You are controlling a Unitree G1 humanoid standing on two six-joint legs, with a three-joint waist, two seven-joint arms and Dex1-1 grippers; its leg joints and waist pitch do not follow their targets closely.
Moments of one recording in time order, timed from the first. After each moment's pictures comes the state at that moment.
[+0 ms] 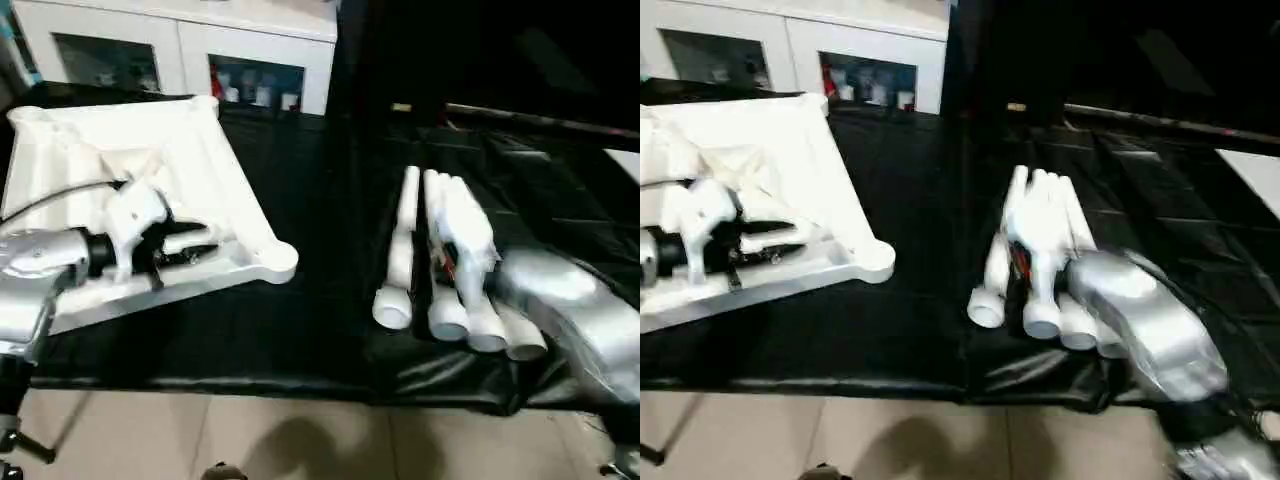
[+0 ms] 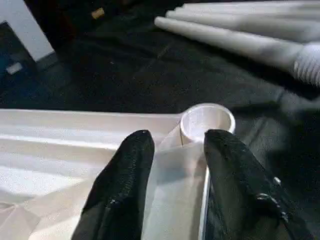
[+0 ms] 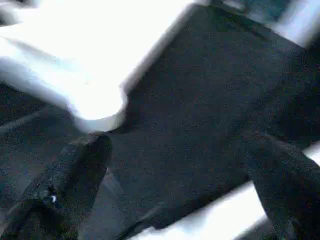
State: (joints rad) left arm -0.44 0.70 0.01 0.15 -0.22 0.33 -0.95; right arm -0.52 -0.37 0.07 -0.03 0.27 0.80 0.52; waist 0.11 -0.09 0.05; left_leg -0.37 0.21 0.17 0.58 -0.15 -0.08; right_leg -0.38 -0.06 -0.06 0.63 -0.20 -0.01
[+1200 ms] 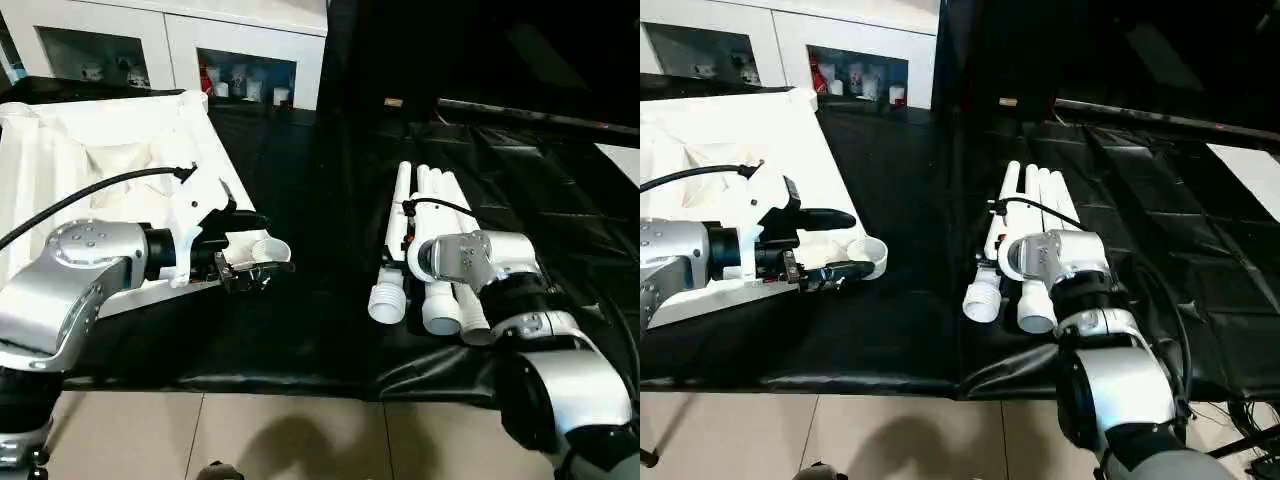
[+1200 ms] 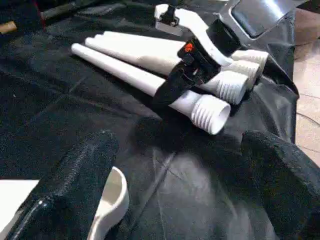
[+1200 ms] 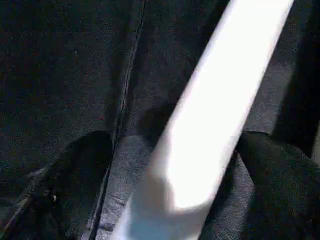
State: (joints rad) left arm -0.44 0.70 -0.09 -0.21 -0.37 0.71 -0.99; right arm -0.90 -0.15 -0.10 0.90 0.22 0.88 0.23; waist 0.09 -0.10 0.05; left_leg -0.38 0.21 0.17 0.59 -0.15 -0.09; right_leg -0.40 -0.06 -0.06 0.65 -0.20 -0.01
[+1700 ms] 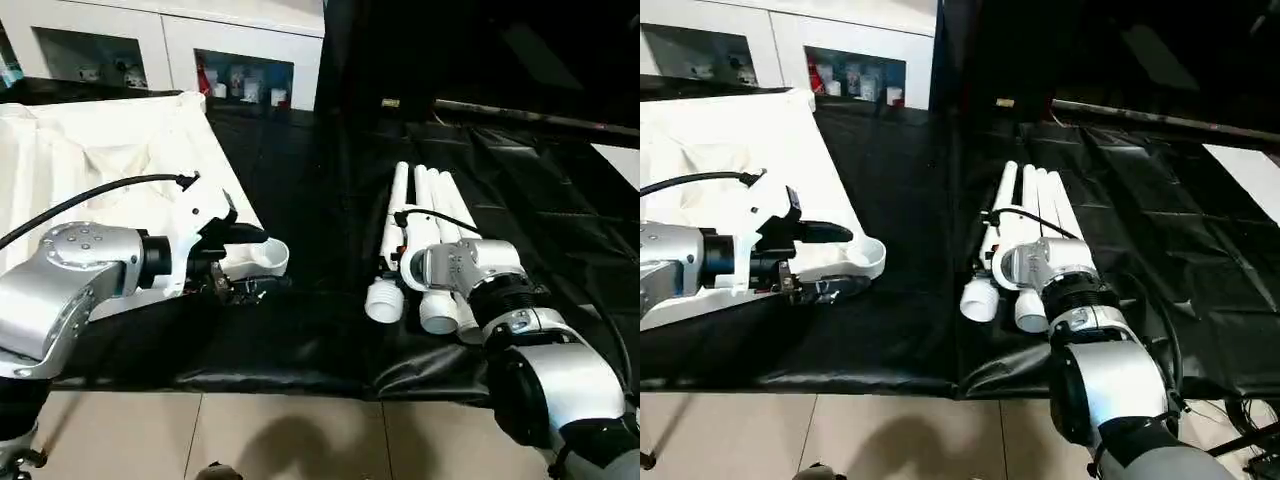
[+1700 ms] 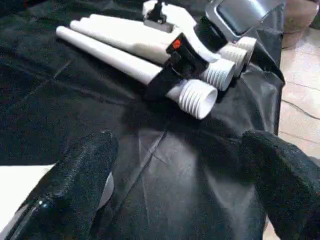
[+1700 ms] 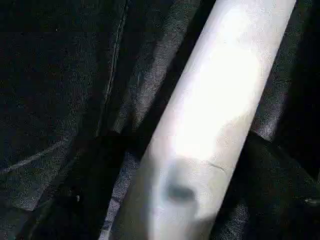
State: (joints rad) left arm -0.42 0.74 -0.09 -0.27 -0.40 0.79 -0.99; right arm -0.93 -0.13 -0.13 1.03 0.22 0.80 0.22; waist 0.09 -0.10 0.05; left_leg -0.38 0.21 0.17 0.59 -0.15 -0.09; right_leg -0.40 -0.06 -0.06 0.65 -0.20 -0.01
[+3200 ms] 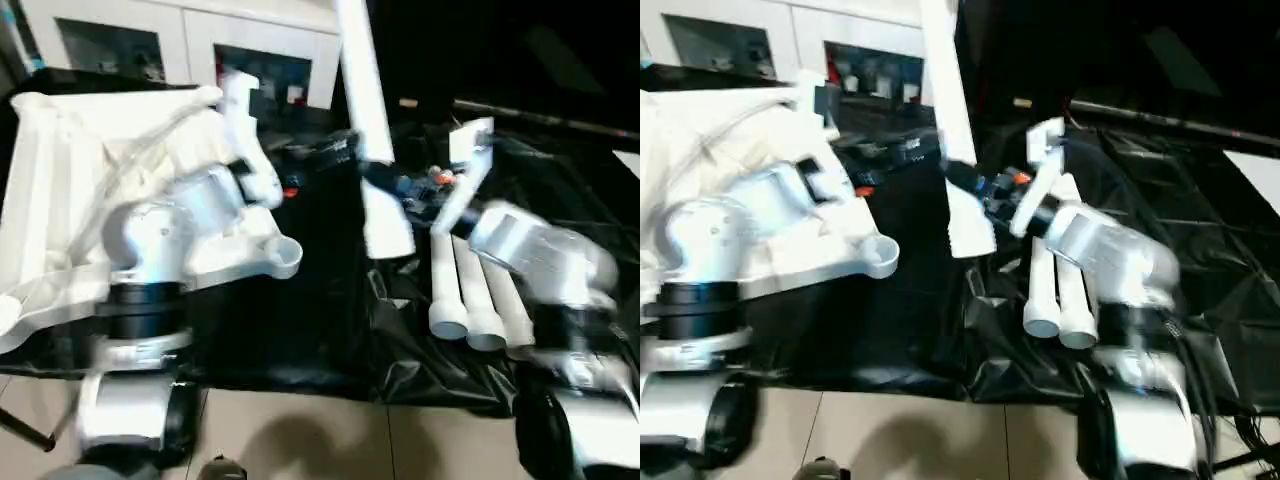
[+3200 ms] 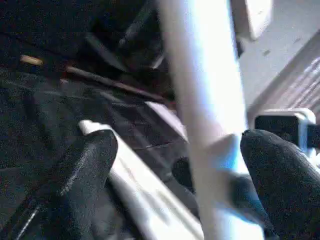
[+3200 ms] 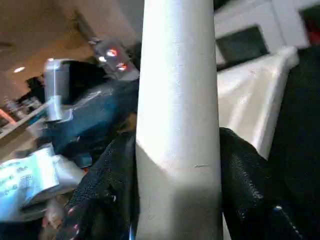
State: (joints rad) left arm -0.82 0.10 0.25 0.13 -0.66 0.97 -0.46; right arm -0.66 -0.22 -0.28 0.16 0.75 0.95 0.76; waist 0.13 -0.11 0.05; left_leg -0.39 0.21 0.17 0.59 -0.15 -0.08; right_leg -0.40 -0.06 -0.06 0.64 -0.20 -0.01
